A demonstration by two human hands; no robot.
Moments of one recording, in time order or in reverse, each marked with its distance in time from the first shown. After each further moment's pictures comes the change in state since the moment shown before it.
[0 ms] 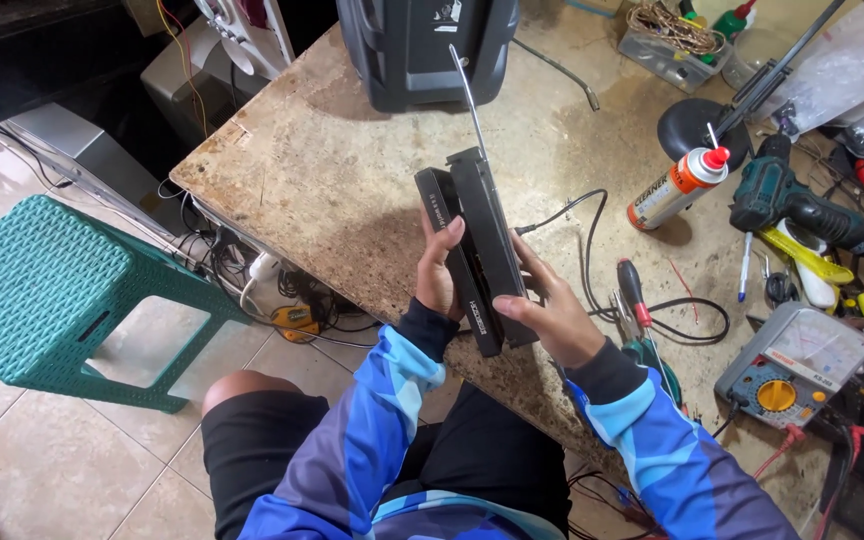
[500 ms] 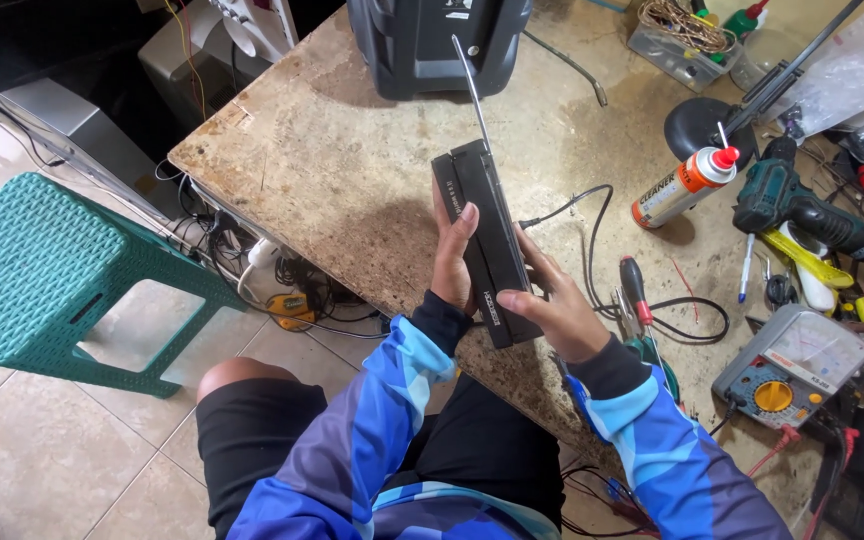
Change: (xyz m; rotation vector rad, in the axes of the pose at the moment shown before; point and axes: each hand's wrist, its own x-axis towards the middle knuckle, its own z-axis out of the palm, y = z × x) left_hand -0.002 0.000 0.007 0.139 -0.099 0.101; right_hand 0.004 0.010 -0.007 -0.044 -0.010 -0.019
